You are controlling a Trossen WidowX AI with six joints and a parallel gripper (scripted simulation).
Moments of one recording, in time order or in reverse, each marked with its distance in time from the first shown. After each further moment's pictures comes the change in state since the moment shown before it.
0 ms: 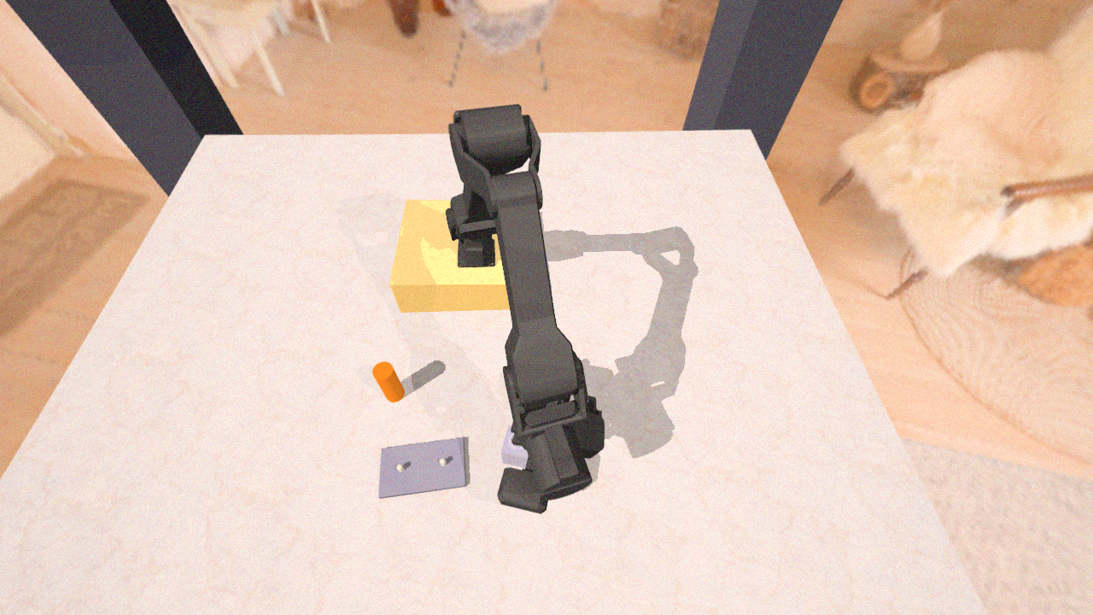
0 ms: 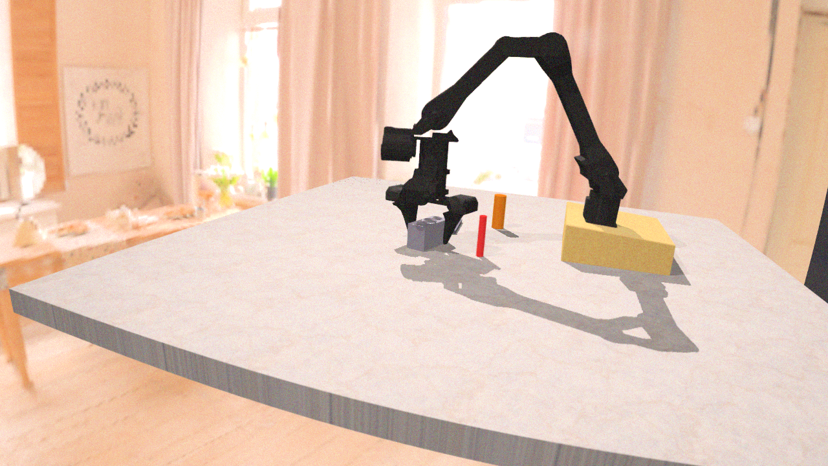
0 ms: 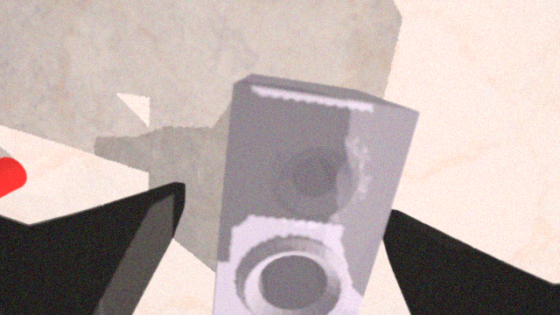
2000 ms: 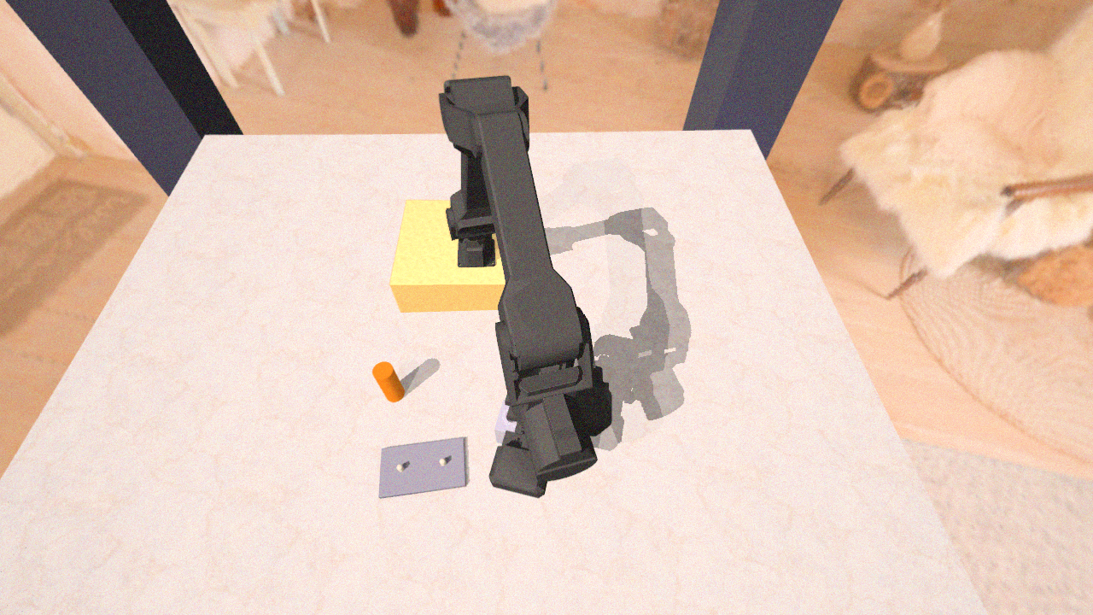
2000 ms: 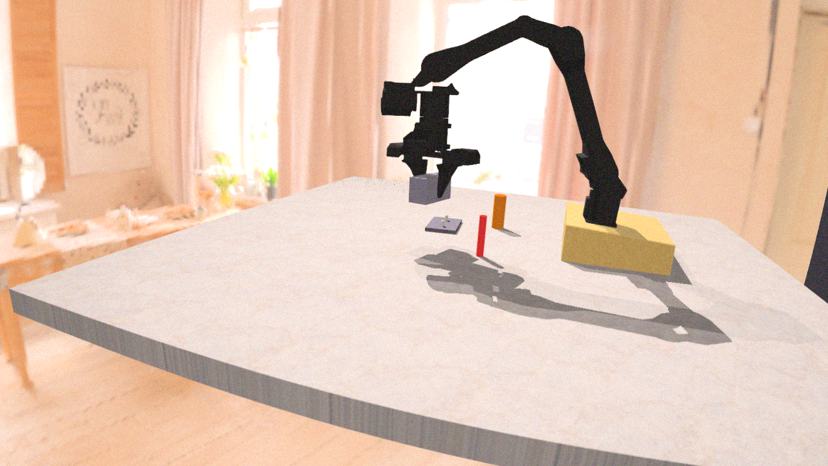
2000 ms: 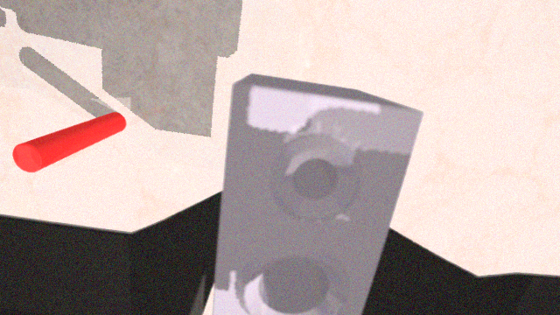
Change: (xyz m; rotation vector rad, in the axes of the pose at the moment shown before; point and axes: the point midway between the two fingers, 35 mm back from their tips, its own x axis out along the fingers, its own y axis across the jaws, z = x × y) arm -0.091 -0.004 -0.002 0.007 0.008 0.013
